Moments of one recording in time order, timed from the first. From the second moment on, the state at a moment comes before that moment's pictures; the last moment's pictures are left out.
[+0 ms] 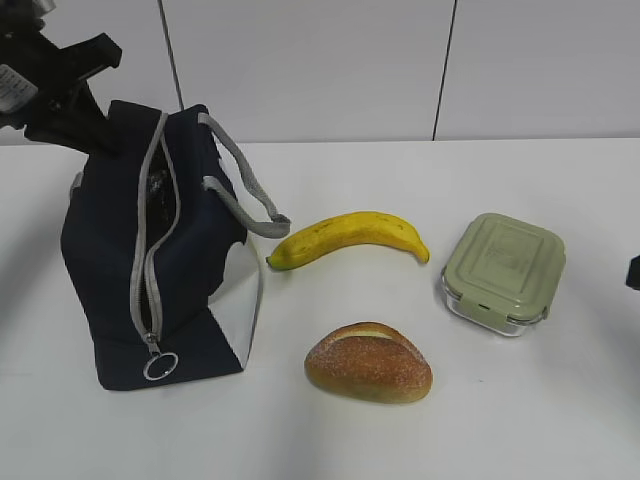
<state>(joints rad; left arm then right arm) -0.06 1.75 -1.49 -0.49 1.06 0.10 -0.05 0.91 -0.60 0.29 0.69 0.04</state>
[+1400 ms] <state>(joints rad) -0.06 1.75 -1.49 -0.50 1.07 0.10 -0.37 1.86 -0.85 1.31 0.86 -1.12</state>
